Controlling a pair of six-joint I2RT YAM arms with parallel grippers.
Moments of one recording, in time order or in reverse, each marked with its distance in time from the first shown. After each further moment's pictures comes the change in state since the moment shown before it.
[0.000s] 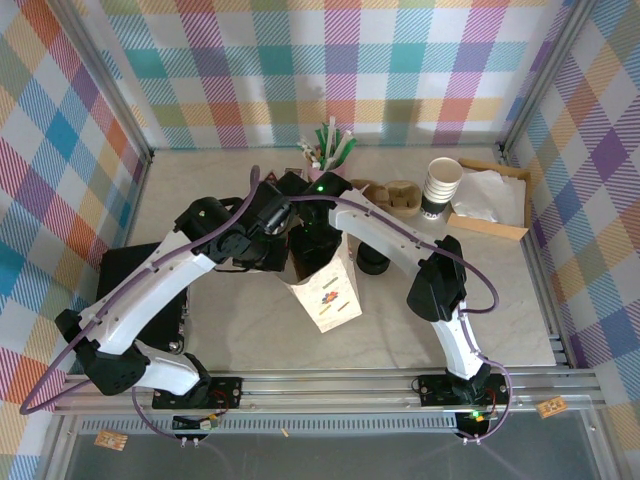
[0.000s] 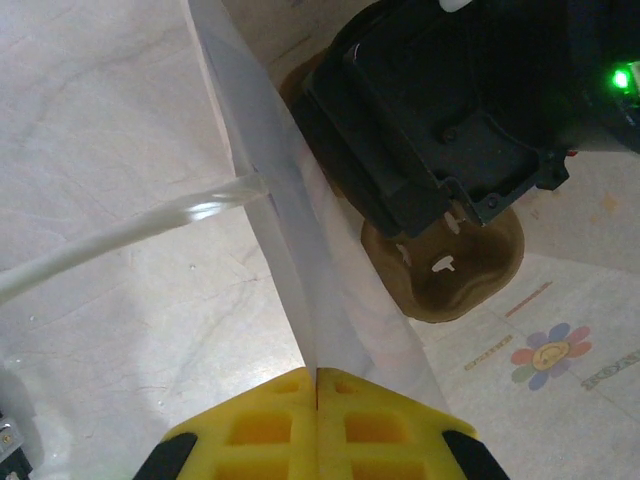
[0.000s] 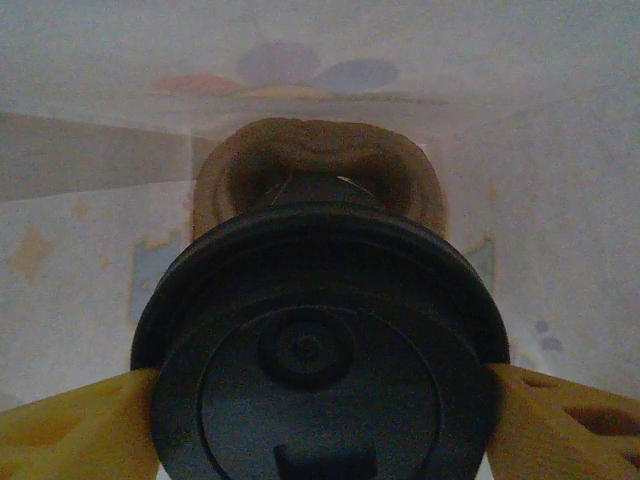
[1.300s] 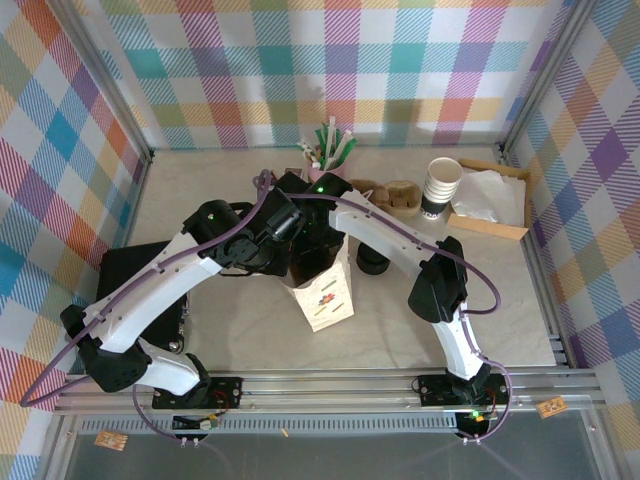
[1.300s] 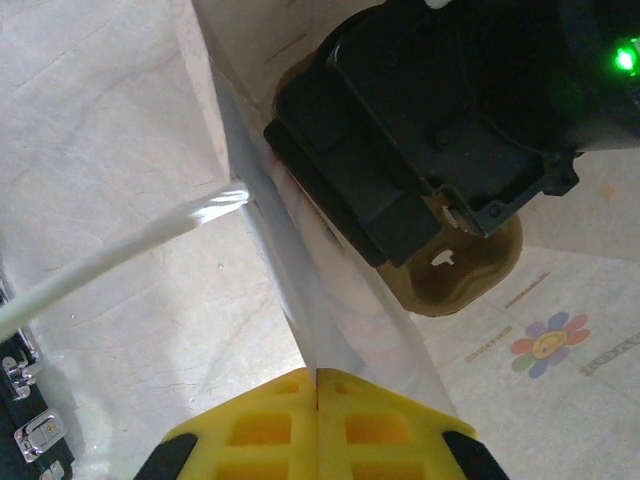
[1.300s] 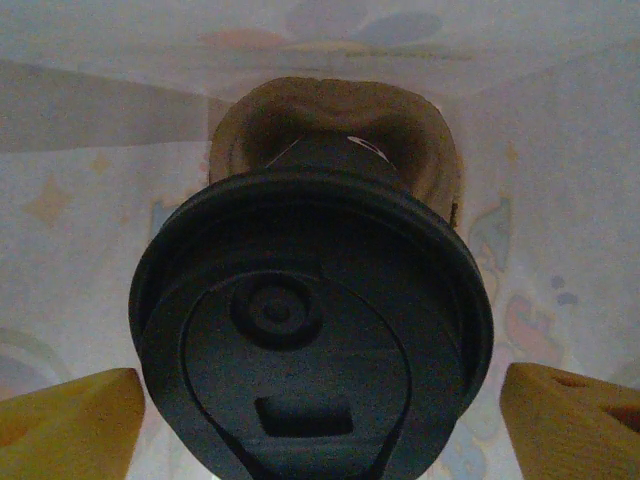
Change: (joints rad) left arm -0.060 0.021 0.019 -0.042 -0.084 -0.016; right arm 0.019 -0.011 -0.008 0.021 -0.065 0.015
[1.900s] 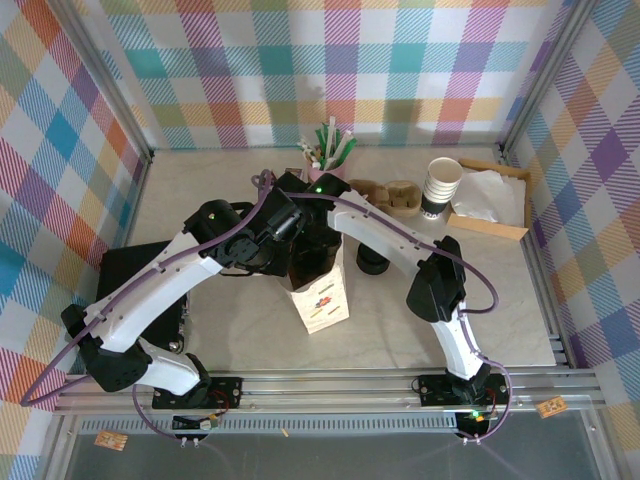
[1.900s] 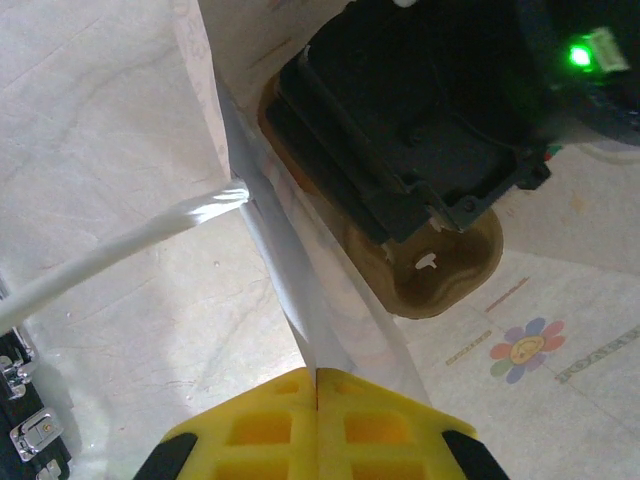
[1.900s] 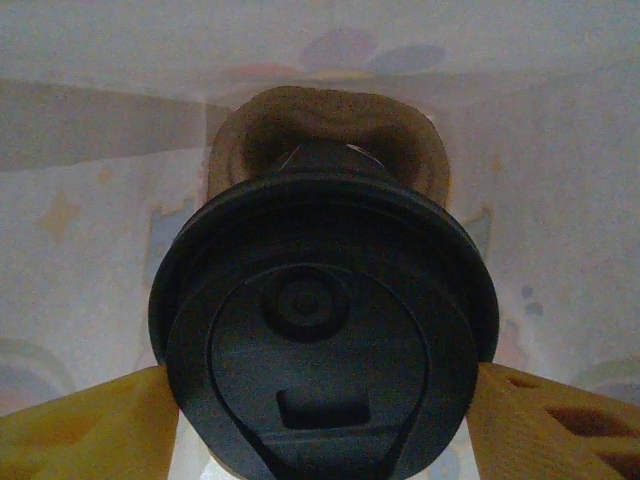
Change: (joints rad) left arm 0.000 0.003 0.000 0.000 0.012 0.001; right arm 0.000 0.020 0.010 0.016 -0.013 -0.018
